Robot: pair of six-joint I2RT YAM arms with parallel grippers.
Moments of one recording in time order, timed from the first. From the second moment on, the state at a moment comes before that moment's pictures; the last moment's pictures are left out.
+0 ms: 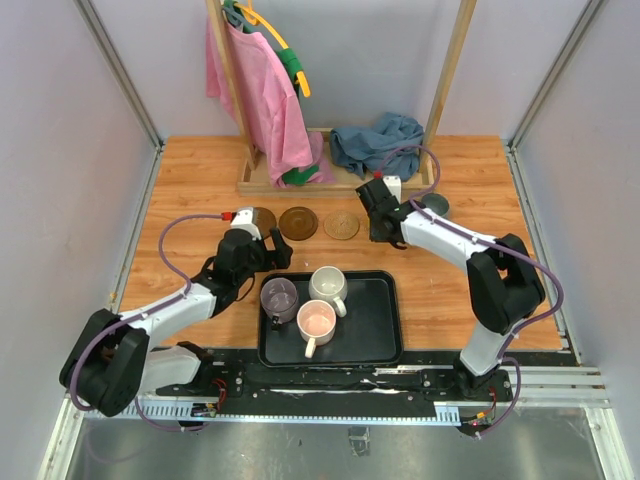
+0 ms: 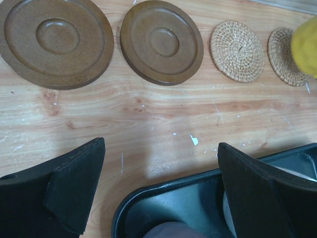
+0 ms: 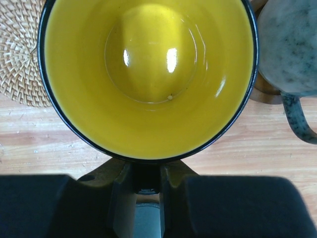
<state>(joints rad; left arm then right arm) -0.48 1.17 0.43 0.28 -0.14 -0.47 0.59 1.73 1.22 -0.51 0.42 0.48</state>
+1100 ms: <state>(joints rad) -0.48 1.22 0.45 0.28 -0.13 -0.48 0.53 1.79 1.22 -0.47 0.33 0.47</state>
